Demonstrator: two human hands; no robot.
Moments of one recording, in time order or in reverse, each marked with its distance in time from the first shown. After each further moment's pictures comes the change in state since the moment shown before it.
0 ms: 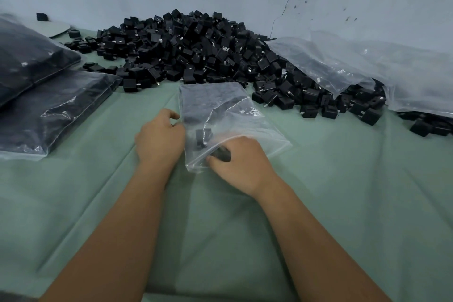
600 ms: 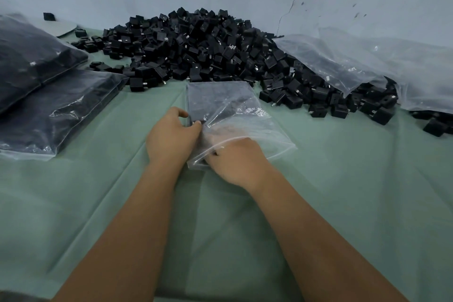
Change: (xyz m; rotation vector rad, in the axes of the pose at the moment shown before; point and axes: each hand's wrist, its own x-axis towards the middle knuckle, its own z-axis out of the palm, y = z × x) left_hand -0.002 0.005 0.000 -0.050 0.001 0.028; right_hand 0.022 -0.017 0.013 -0.278 -0.082 -0.125
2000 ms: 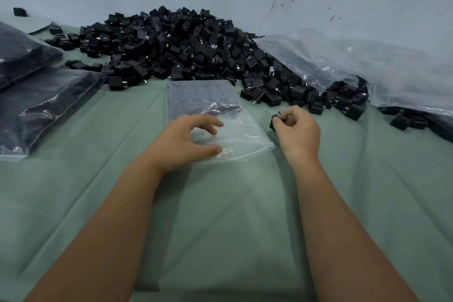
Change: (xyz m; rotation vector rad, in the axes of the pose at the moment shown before) left_hand -0.015 0.009 0.001 -0.129 -0.522 0.479; right_hand -0.036 0.119 -0.027 0.446 0.633 0.694
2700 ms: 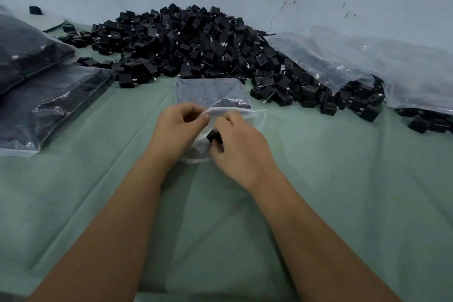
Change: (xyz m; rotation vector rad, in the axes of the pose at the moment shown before) left_hand 0.005 0.001 -0.002 -0.230 0.340 -0.149; right_hand -0.073 -0.074 0.039 -0.336 -0.387 -0.699
